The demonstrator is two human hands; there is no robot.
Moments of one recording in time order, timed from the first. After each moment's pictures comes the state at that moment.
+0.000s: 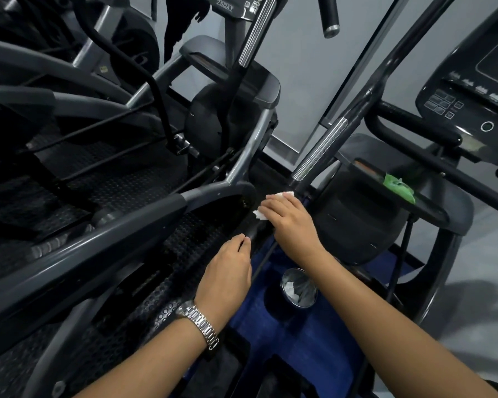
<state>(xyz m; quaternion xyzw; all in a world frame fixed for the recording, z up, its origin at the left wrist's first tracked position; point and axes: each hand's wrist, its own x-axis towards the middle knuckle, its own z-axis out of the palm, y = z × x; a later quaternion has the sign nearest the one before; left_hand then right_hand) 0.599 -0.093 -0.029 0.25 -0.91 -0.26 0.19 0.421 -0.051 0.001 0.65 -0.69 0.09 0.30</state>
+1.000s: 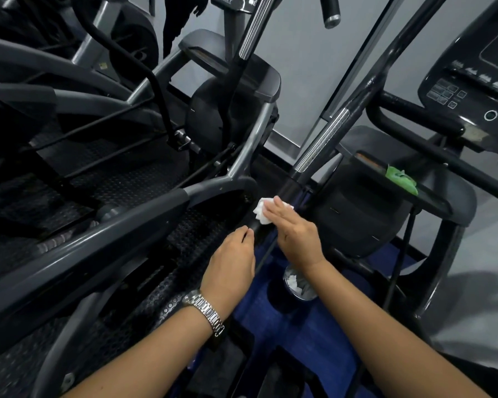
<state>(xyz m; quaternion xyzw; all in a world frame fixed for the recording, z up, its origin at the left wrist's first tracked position) 0.599 -0.094 -0.029 0.25 -0.91 -0.26 0.19 0.436 -0.027 -0.027 0.61 -0.72 0.20 0.26</state>
